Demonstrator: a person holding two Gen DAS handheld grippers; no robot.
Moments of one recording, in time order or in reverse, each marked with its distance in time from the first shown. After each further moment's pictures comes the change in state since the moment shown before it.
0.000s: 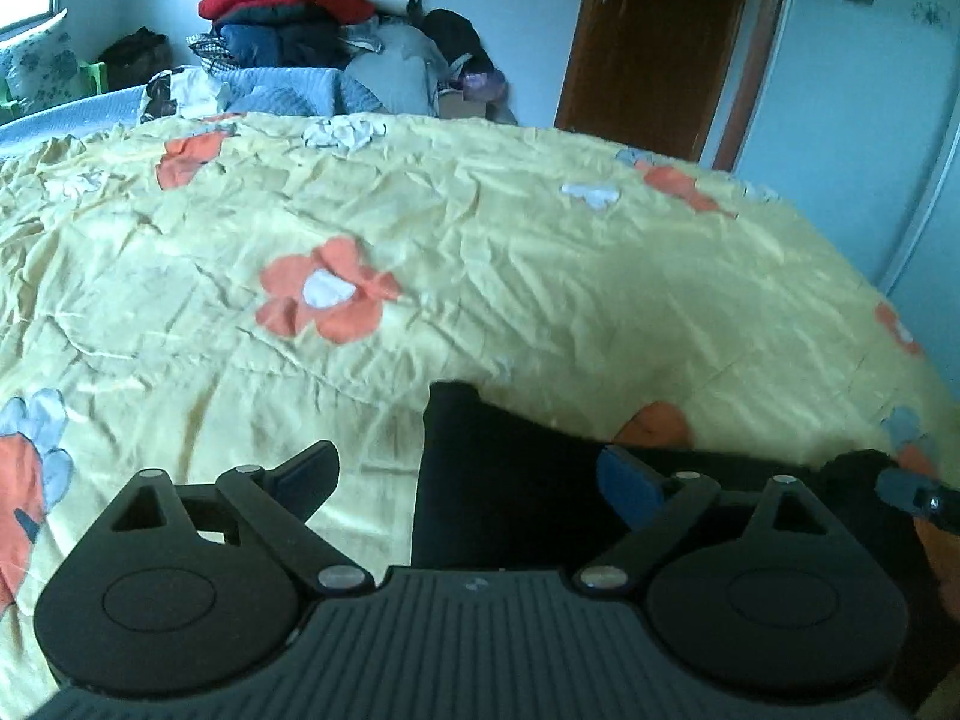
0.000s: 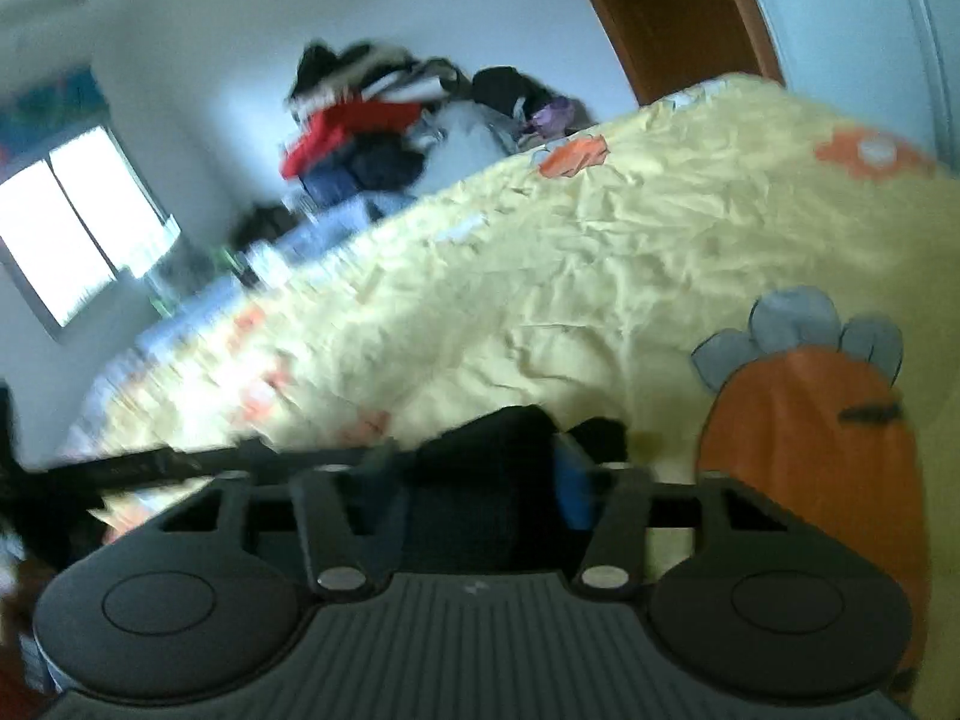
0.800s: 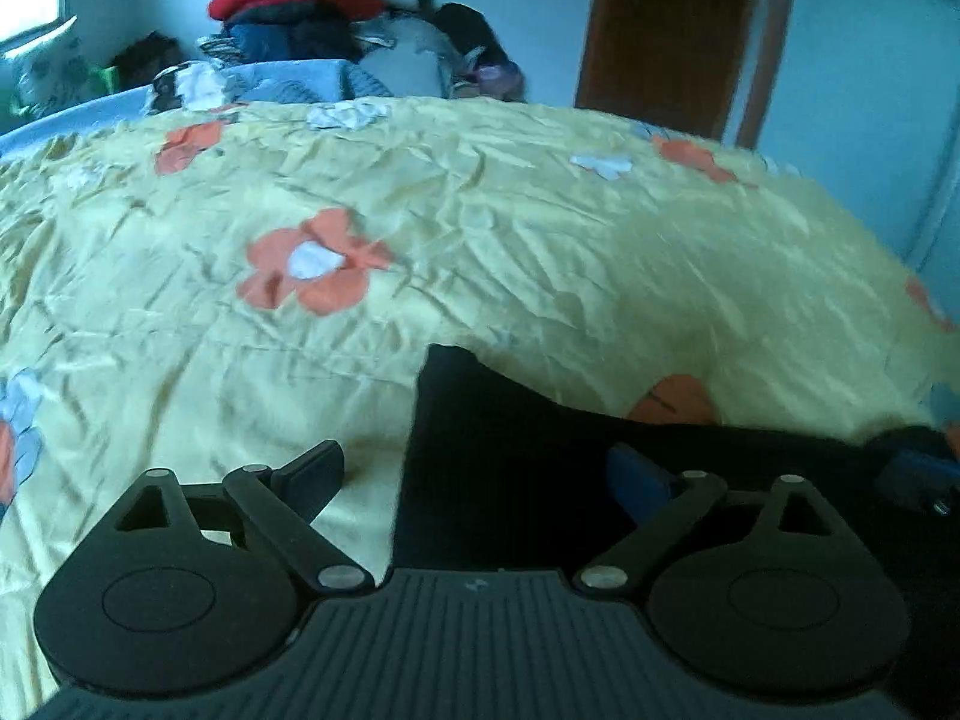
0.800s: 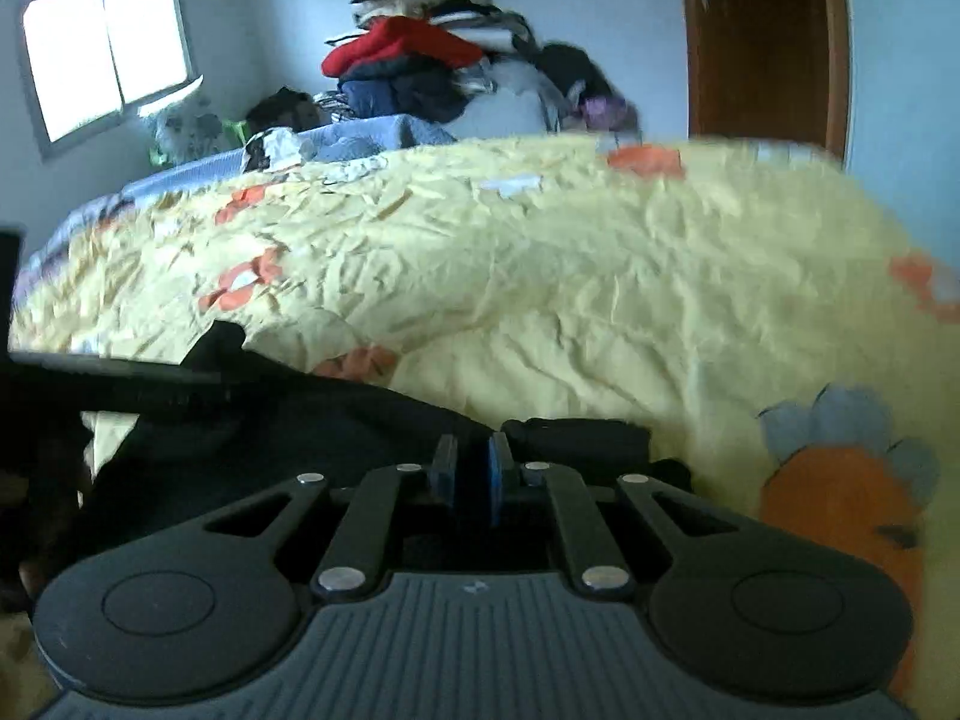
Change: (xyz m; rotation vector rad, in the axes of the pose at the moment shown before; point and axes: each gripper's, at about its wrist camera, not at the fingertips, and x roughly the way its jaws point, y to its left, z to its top) left arm 0.007 -0.010 -0.013 -0.001 -0.004 0.047; right arm 0.021 0.045 -0.008 -0.326 0.073 -0.080
